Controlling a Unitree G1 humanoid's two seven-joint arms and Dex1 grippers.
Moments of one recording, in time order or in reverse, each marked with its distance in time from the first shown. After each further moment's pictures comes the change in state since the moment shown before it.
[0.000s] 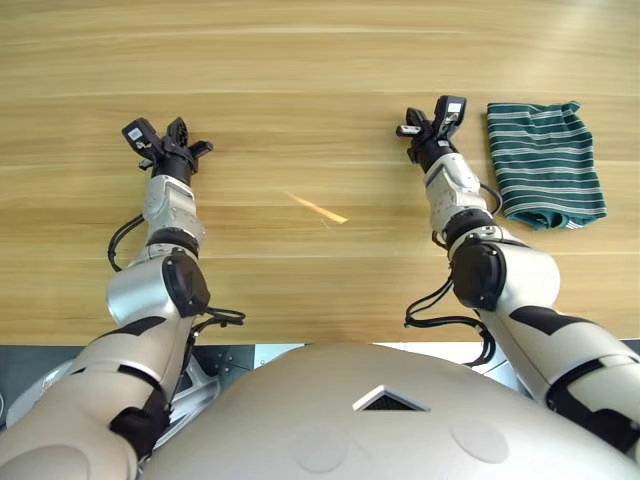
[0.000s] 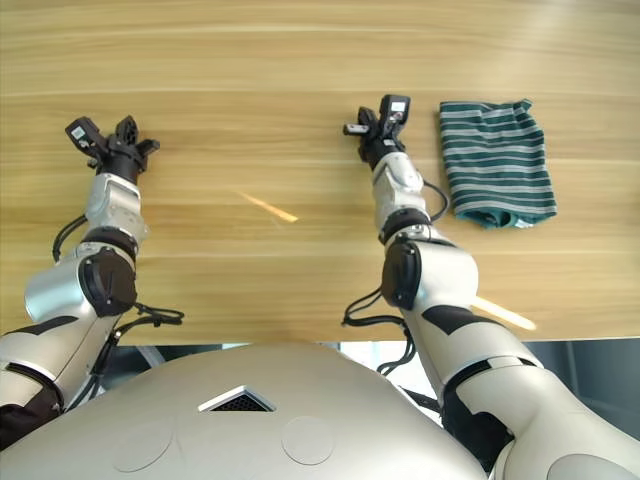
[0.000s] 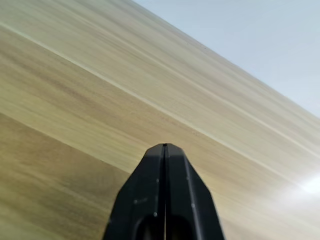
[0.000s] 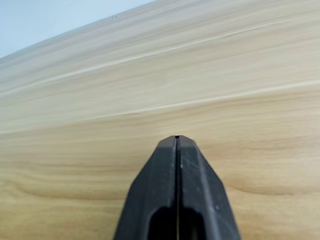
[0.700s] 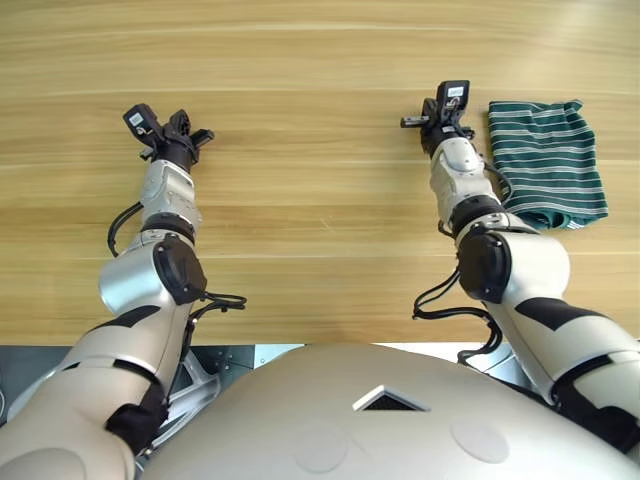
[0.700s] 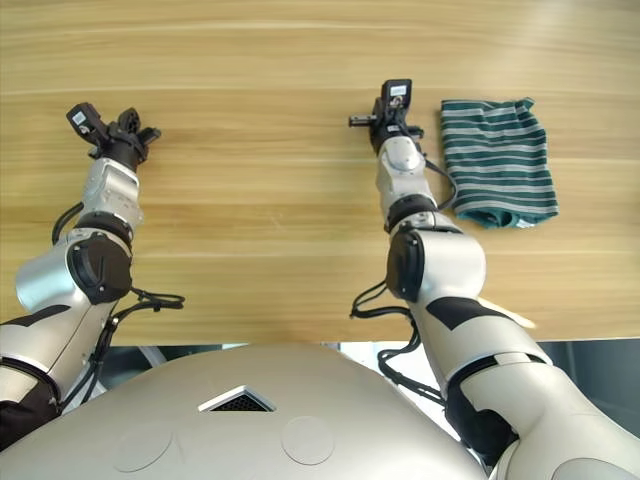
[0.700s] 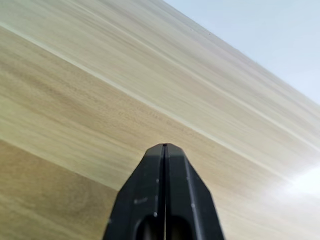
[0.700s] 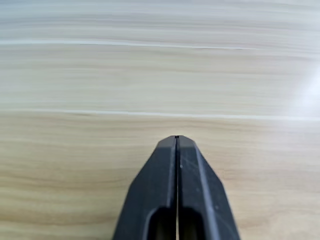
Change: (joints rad) left arm -0.054 0.004 0.041 0.016 0.094 0.067 0.009; right arm -0.053 -0.027 0.072 0.016 -0.173 0.027 -0.210
